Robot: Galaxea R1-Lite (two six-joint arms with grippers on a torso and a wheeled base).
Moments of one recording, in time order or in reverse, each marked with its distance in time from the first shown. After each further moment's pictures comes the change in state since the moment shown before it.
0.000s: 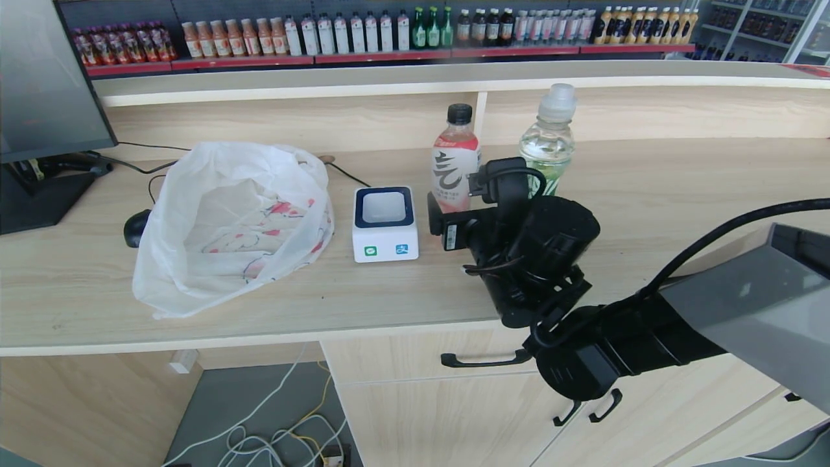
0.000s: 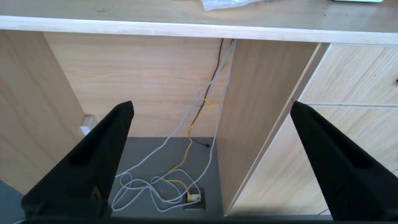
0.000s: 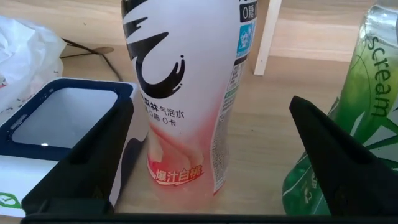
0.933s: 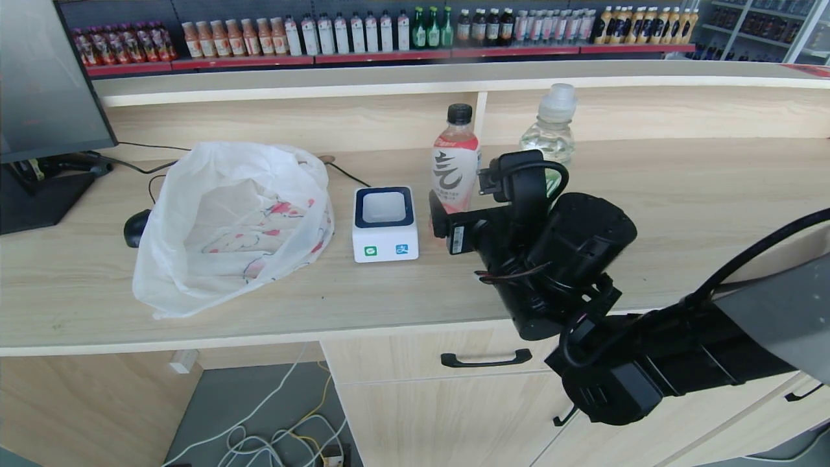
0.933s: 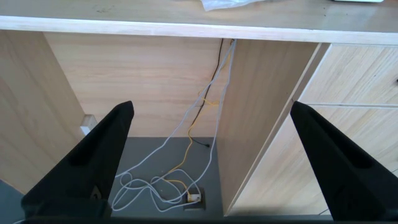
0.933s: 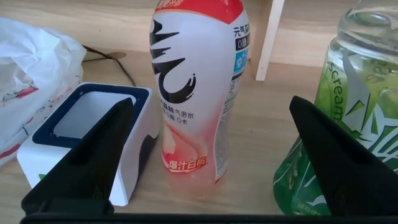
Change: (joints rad) left arm 0.000 0.000 0.000 0.000 0.000 0.000; right arm 0.040 -0.095 0.109 -0.014 -0.008 -0.013
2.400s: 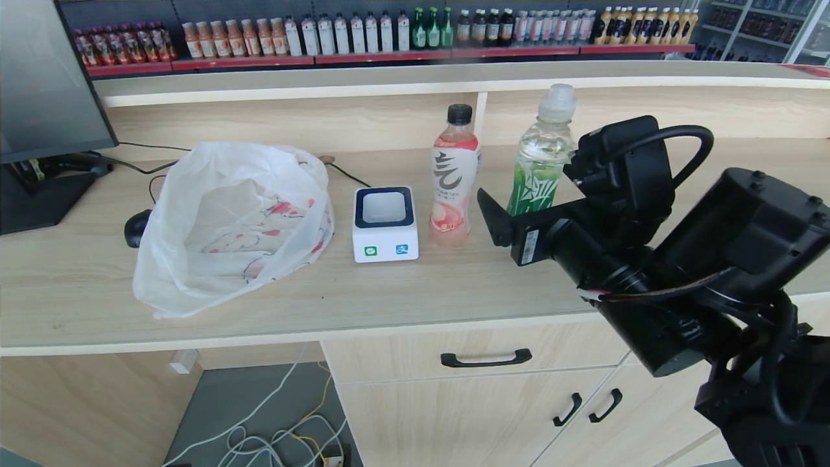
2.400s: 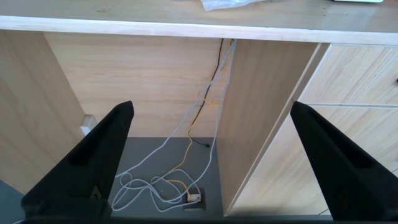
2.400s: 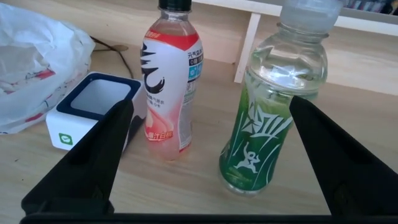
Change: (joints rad) left arm 0.000 0.000 0.000 0.000 0.000 0.000; right arm 0.016 -0.322 0.265 0.107 0.032 -0.064
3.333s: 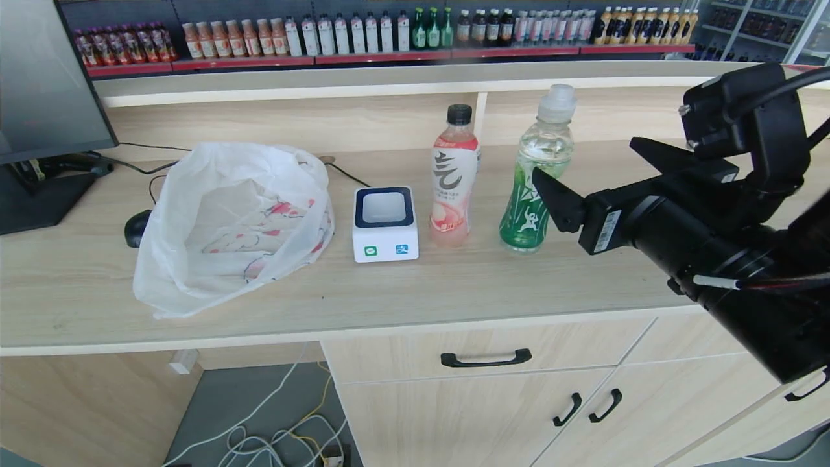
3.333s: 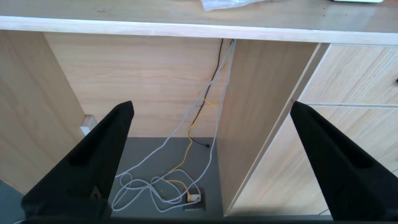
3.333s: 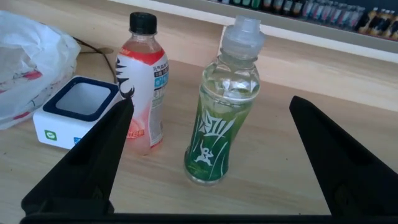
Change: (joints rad) left arm 0.000 0.000 0.000 0.000 0.000 0.000; right arm -0.024 -0.215 0.047 0.171 0.001 -0.043
